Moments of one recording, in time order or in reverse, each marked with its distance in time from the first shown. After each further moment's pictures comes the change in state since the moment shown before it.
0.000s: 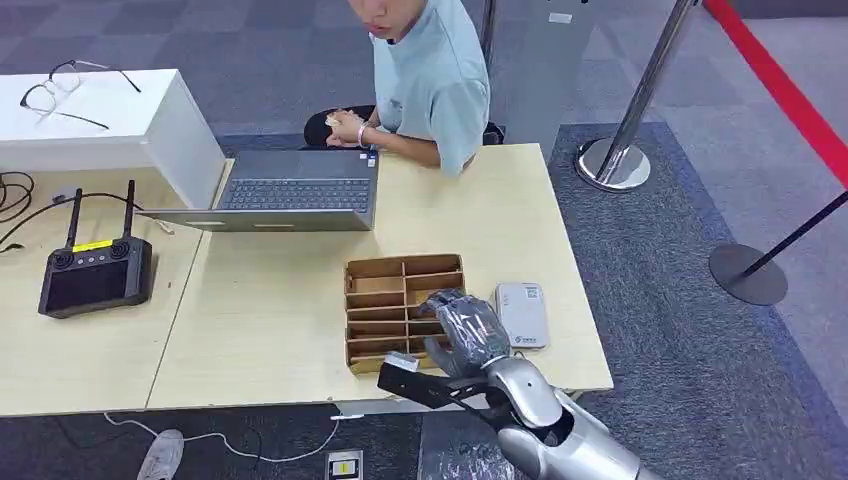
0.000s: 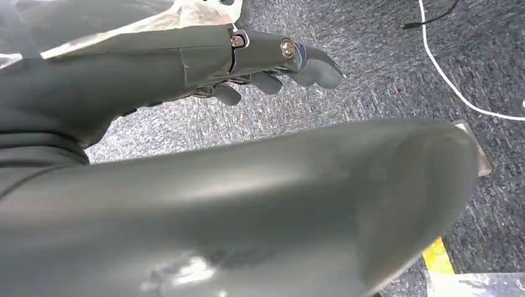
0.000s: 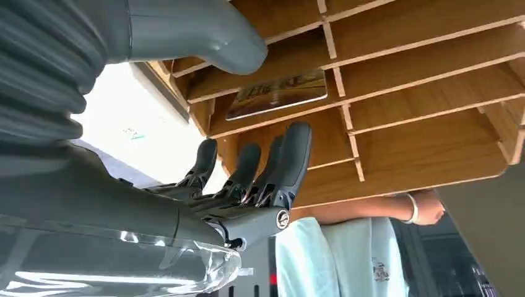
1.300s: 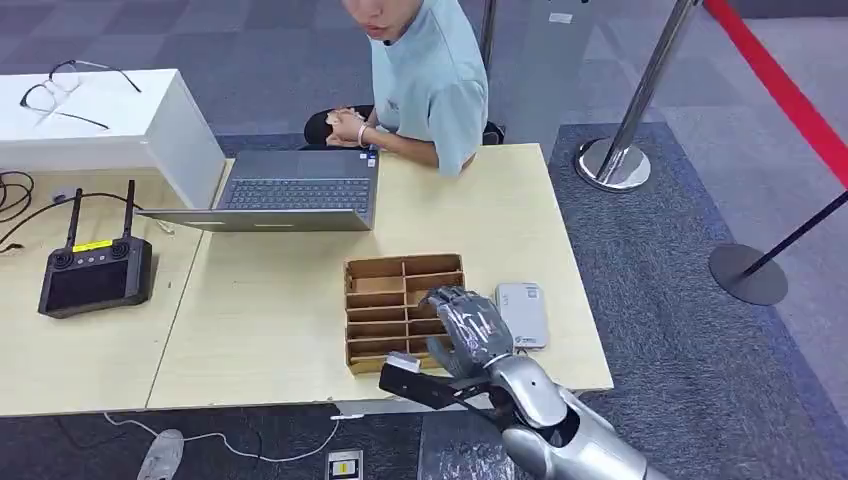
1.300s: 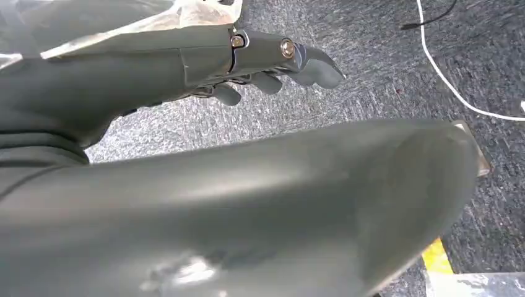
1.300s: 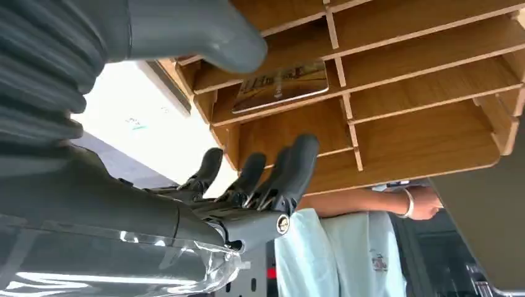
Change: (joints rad) left arm 0.000 0.000 0.000 0.000 -0.002 0.000 -0.003; right arm -0.001 -0.021 0.000 -0.045 0.004 0.034 0.013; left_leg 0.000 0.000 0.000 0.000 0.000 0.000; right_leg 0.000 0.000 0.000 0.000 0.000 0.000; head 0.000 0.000
